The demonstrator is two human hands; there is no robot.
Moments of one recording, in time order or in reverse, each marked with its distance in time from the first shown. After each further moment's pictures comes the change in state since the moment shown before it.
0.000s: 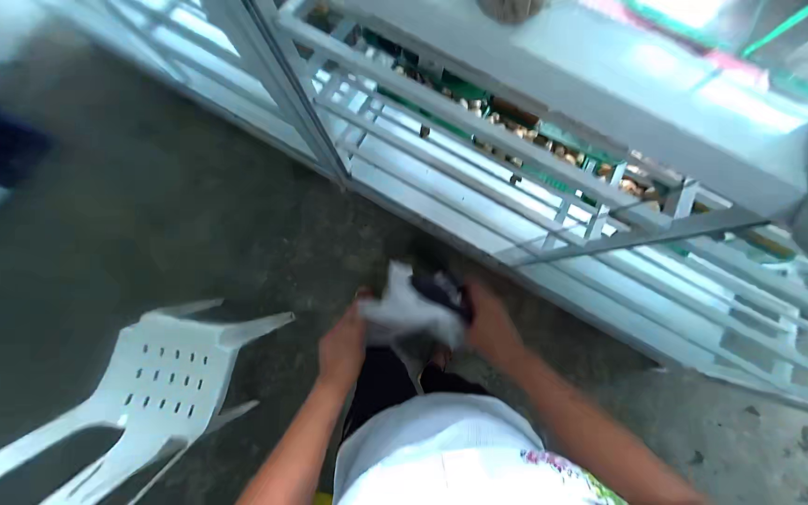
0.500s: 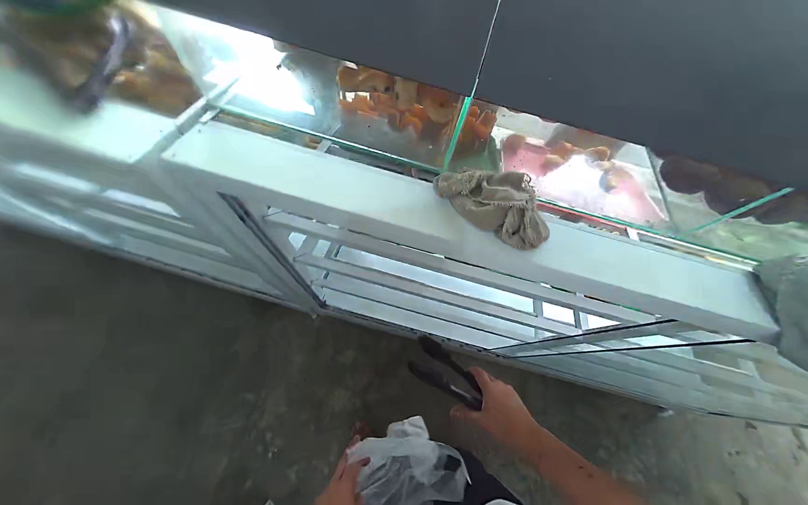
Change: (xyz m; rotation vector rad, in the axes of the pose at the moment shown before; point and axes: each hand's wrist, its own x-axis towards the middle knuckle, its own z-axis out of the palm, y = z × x) left_hand 0.144 -0.085 -0.061 -0.188 -0.371 0.070; right_hand 0.162 -0.047 -0.012 -0.021 -0.059 0.350
